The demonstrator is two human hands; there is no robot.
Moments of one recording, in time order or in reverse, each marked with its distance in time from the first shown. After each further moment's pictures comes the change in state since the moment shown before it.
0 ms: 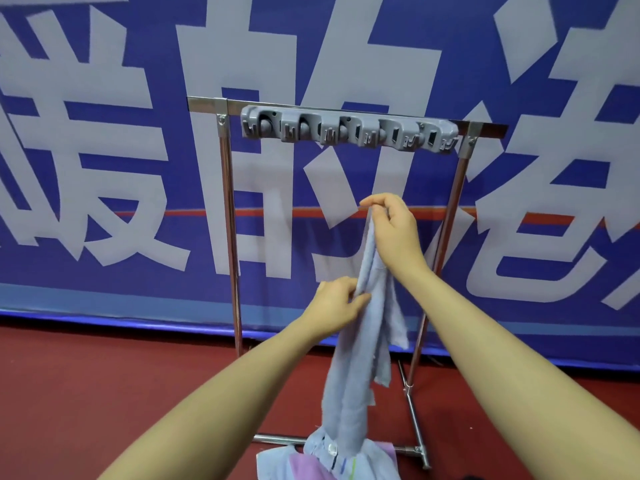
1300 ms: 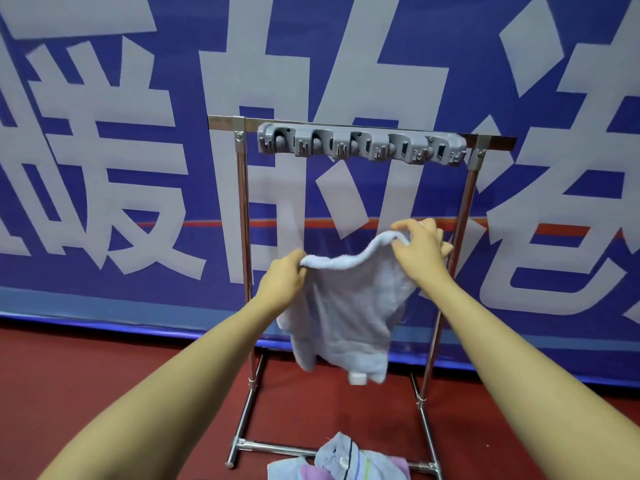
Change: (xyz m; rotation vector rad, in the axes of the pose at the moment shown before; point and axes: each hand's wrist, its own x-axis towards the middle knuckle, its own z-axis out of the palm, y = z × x) left_hand 0.003 -0.037 -0.085 0.221 0.256 -0.181; right_hand 0.006 0.027 -0.015 -0.512 -0.037 0.172
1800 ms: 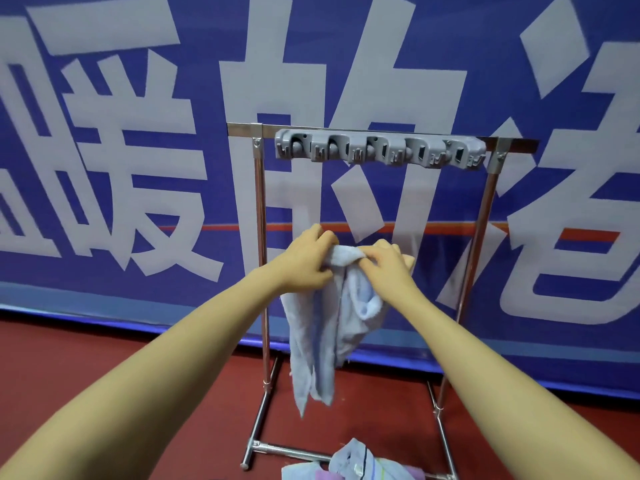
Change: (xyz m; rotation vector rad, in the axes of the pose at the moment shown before) left_hand 0.015 0.019 -0.043 0.278 -0.112 0.469; right_hand -0.024 -0.034 0.046 0.067 -0.199 -0.237
